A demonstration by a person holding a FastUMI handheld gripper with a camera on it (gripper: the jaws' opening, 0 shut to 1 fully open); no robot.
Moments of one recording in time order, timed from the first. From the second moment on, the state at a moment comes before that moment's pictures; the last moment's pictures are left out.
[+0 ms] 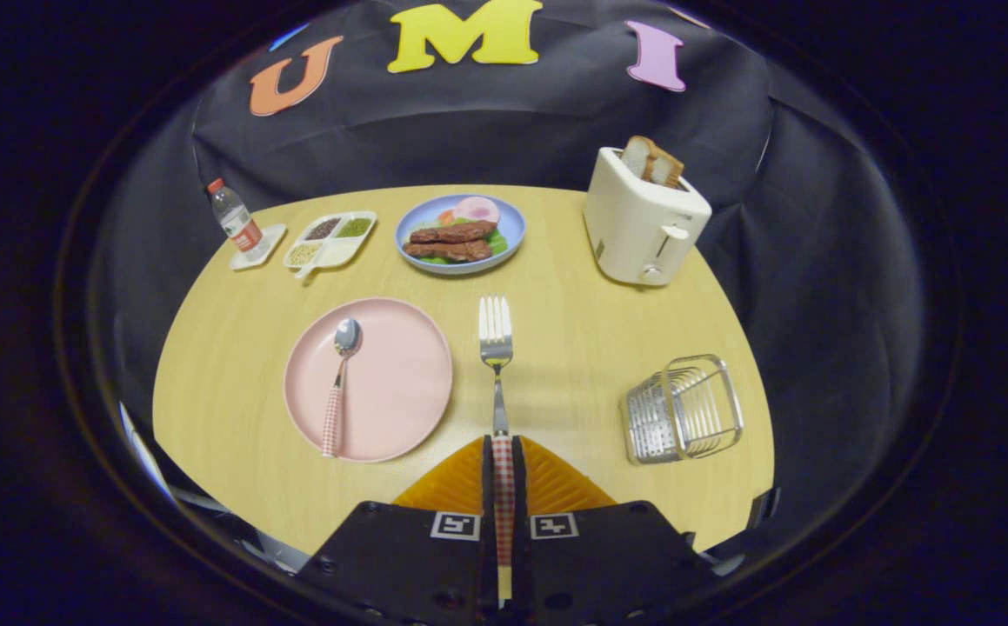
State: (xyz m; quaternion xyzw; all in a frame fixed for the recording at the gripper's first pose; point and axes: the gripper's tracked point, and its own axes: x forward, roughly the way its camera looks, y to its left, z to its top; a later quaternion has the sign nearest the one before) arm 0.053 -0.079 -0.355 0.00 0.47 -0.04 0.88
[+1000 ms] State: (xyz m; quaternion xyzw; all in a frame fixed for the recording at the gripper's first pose) arm 0.002 -0.256 -0.316 -0.02 0.60 -0.06 0.79
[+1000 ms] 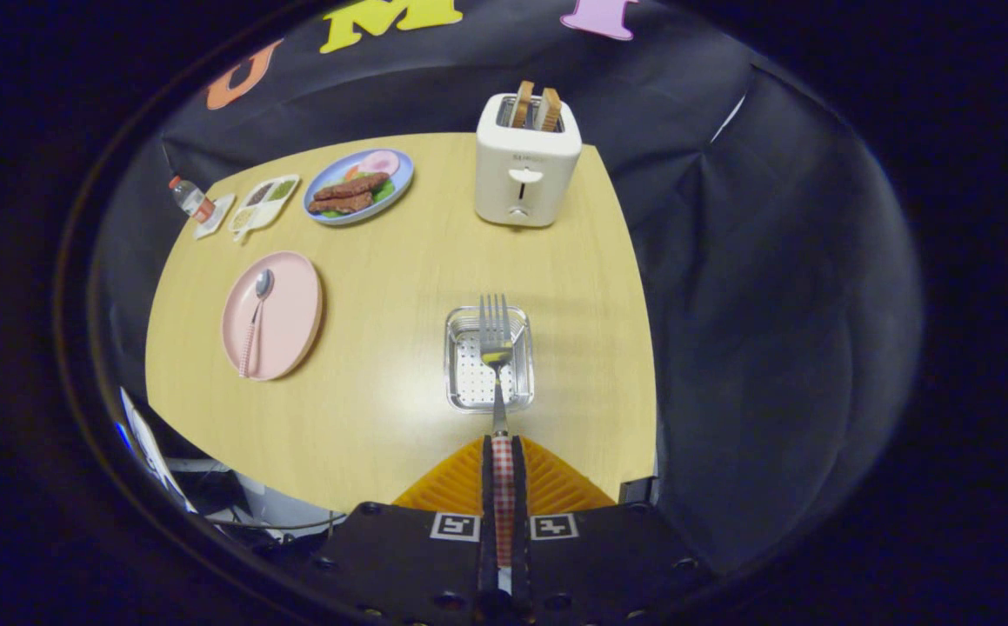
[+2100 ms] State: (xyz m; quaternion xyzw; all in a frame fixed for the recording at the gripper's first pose) arm 0.041 -0.254 -0.358 0.02 0.80 -0.03 0.60
